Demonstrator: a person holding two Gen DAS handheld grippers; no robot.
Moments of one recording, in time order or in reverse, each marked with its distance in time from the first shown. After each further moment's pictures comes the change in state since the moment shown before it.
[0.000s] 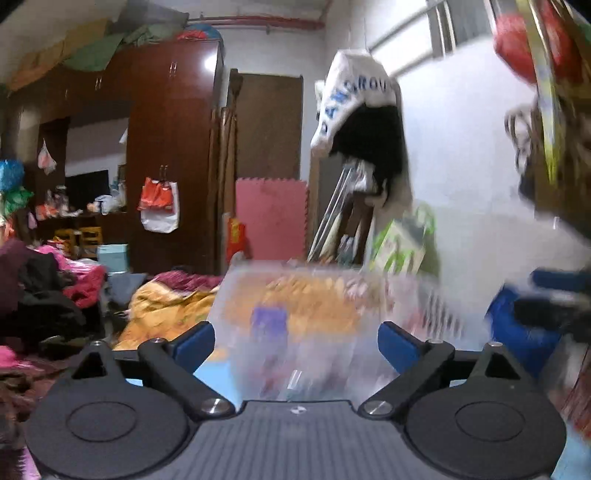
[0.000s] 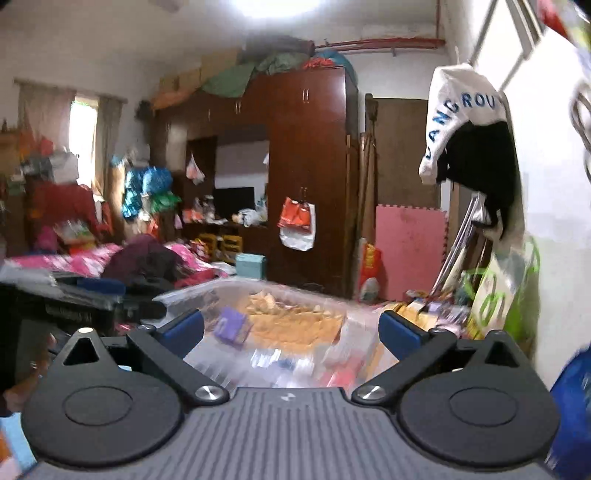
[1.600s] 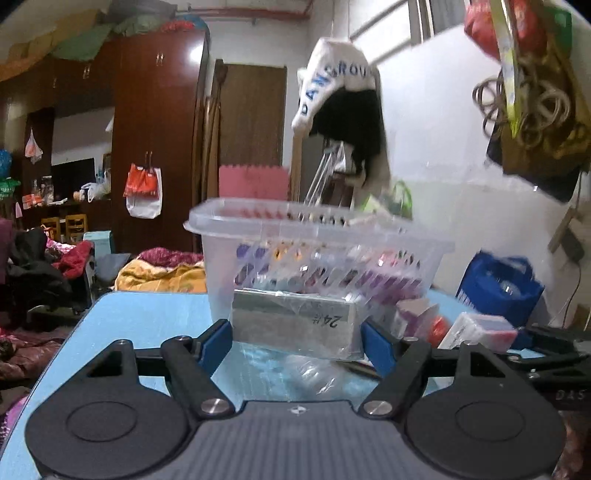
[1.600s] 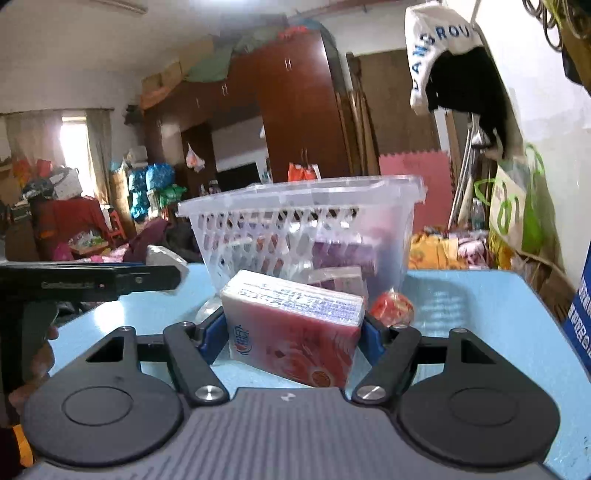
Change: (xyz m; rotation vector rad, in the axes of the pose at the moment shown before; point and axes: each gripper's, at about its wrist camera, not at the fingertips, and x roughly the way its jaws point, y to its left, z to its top) left arm -0.033 -0.009 -0.069 -0.025 -0.006 -0.092; right arm -0.003 0.019 -0.100 0.167 0.054 0.042
